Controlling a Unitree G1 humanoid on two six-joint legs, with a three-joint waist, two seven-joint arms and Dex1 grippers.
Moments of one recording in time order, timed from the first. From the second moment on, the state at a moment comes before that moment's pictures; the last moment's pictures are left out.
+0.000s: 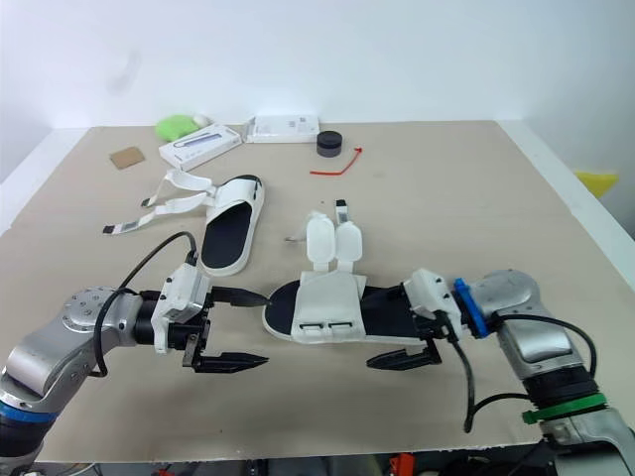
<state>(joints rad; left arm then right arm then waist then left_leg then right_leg) -0.23 0.71 -0.12 -0.43 -0.56 0.46 -1.12 -0.35 -0.90 0.11 0.02 0.52 0.12 1.57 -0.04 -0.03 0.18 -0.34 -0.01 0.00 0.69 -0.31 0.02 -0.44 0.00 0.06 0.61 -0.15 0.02</state>
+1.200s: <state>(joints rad) -0.48 0.56 -0.34 -0.01 -0.21 0.19 -1.19 -0.57 -0.77 -0.04 -0.02 0.71 0.79 1.11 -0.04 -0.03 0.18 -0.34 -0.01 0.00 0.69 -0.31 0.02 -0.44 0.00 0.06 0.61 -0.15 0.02</state>
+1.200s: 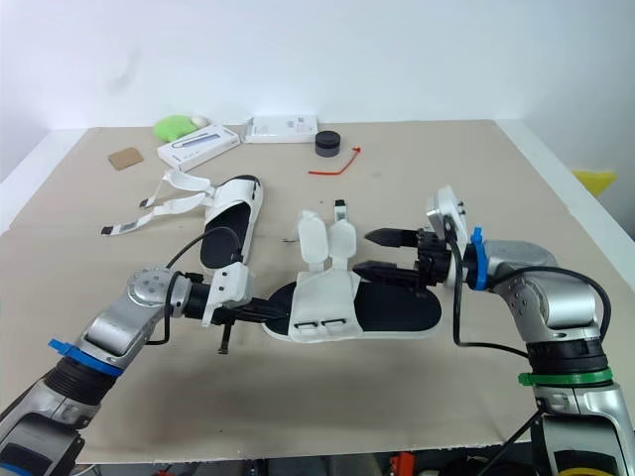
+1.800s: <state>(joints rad) -0.48 0.54 -0.34 -0.01 -0.20 0.17 -1.20 -0.95 -0.61 -0.07 0.54 0.68 1.32 0.80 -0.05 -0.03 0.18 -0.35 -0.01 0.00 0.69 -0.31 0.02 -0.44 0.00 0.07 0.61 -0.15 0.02</state>
